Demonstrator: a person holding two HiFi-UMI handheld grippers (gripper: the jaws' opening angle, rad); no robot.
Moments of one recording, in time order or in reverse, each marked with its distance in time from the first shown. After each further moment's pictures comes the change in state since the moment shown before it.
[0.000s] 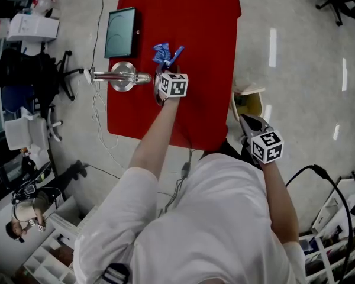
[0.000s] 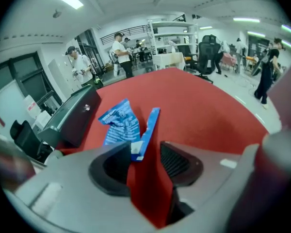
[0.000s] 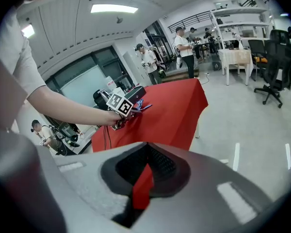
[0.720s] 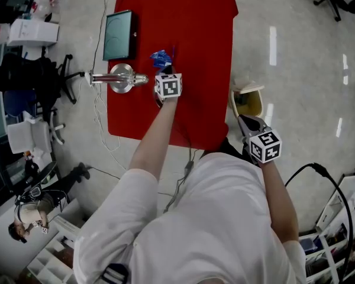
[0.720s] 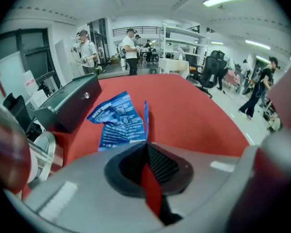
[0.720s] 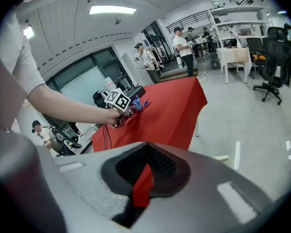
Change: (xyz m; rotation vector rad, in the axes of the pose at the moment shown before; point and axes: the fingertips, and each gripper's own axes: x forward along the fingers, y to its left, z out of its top) left arm -0.021 -0.003 0.011 -0.186 -0.007 -0.105; right arm -0.002 0.004 -0.007 0.019 -0.003 0.002
